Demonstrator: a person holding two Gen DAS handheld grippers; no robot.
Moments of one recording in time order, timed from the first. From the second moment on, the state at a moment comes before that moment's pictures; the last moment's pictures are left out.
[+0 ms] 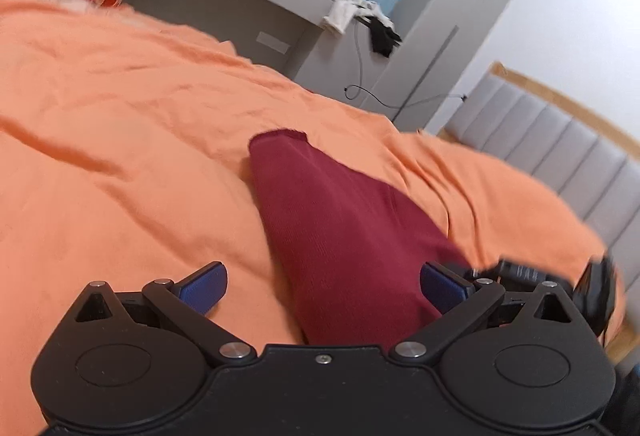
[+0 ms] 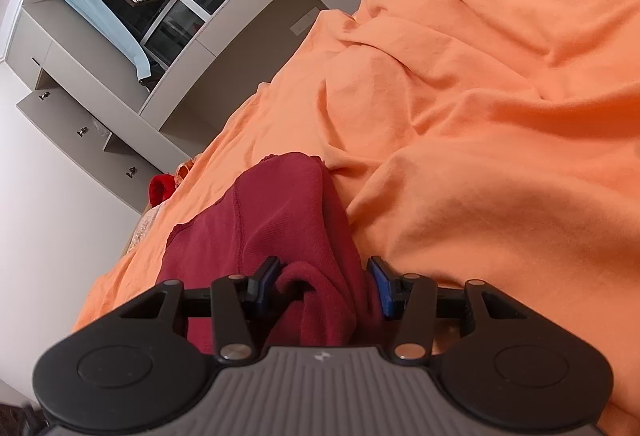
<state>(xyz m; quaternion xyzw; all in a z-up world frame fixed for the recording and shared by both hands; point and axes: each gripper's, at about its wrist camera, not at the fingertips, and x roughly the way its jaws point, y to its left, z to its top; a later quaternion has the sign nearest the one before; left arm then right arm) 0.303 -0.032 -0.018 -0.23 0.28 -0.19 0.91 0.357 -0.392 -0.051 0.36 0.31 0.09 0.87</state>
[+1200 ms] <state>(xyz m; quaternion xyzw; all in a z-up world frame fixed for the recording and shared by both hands) 0.358 -0.037 -0.033 -0.20 0.36 -0.24 0.88 0.351 -0.389 -0.056 0.35 0.30 0.08 0.88</state>
